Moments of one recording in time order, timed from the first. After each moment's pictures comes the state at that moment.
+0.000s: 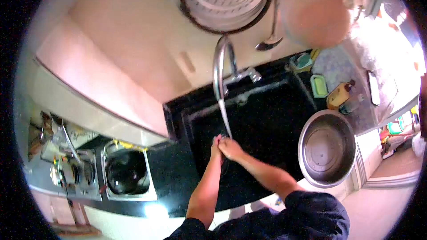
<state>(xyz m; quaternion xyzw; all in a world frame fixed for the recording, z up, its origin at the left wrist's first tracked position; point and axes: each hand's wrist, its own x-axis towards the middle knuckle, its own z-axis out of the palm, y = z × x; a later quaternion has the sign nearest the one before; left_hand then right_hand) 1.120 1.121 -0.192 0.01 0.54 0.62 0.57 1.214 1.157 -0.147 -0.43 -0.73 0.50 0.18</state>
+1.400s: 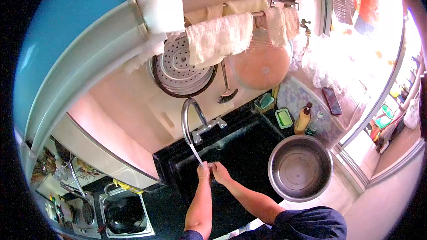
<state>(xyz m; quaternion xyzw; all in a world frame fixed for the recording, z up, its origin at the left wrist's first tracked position) 1.139 1.198 -0.130 0.20 0.68 0.56 0.43 1.264 1.178 -0.063 -0.50 -0.61 0.52 0.32</state>
